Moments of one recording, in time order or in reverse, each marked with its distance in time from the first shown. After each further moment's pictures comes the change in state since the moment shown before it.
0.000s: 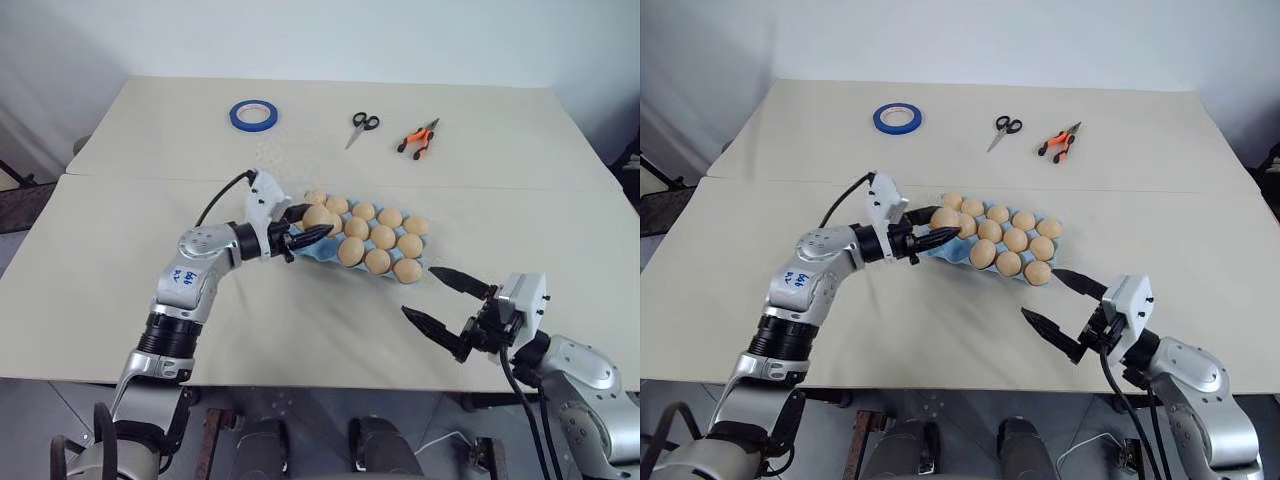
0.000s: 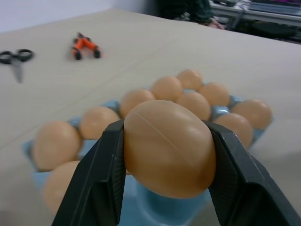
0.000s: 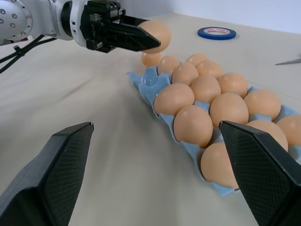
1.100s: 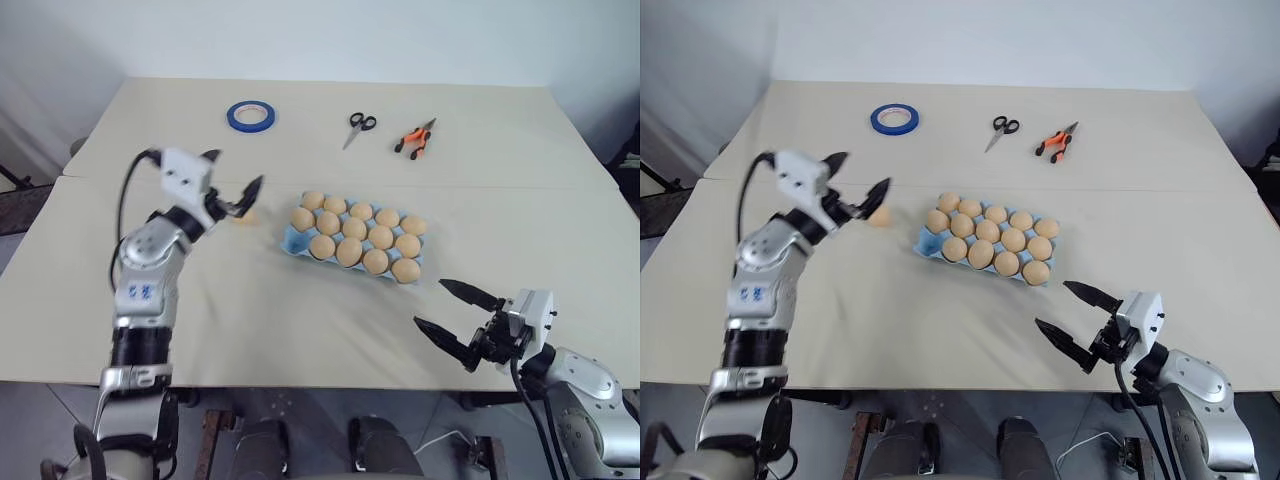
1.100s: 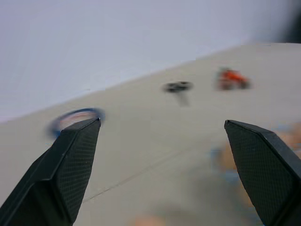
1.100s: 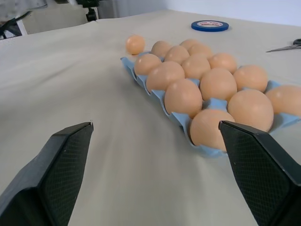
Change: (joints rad) left arm 0.176 0.033 0.316 -0.029 0.133 -0.305 0.380; right arm 0.005 0.006 -0.008 0.250 -0.009 -0.200 0.141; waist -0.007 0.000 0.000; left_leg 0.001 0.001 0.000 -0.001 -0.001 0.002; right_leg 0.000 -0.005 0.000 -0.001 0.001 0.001
